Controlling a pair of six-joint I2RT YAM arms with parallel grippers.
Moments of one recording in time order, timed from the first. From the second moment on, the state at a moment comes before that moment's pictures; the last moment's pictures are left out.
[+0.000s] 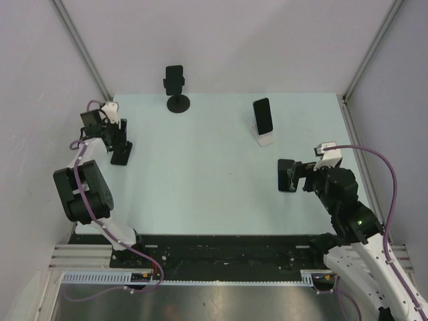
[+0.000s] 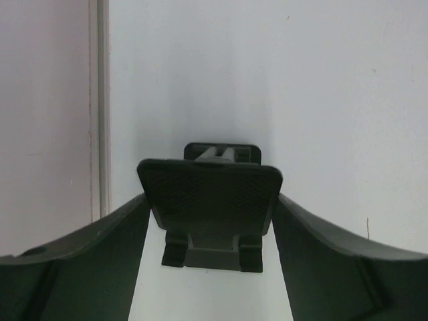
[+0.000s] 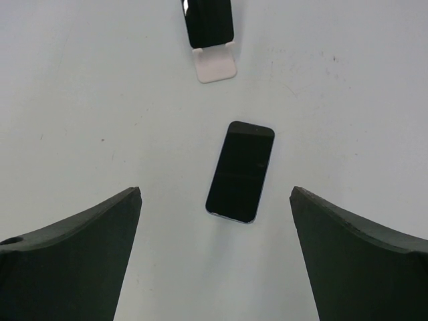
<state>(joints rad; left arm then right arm) 0.33 1.70 1.17 -0.14 0.18 0.34 0.44 0.52 0.72 -0.52 0.22 0.12</state>
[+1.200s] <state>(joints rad) -0.03 1.10 0.99 -0.18 0.14 -0.14 0.28 1.16 0.99 -0.23 0.04 0.10</state>
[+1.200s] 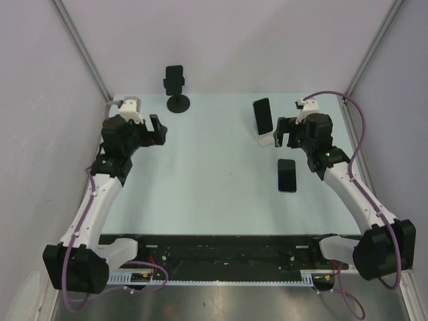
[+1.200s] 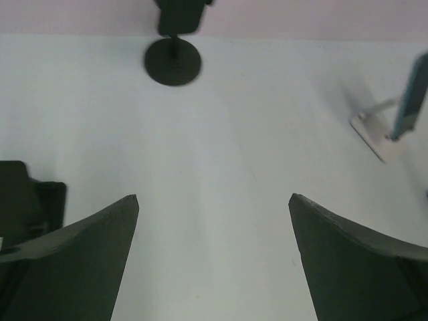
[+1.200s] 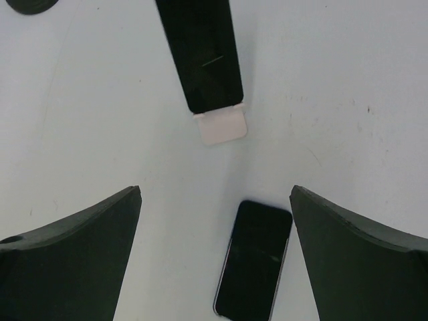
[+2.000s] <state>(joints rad) -0.32 1.01 0.65 -0.25 0.16 -0.09 0.15 1.85 1.41 0.10 -0.25 0.07</state>
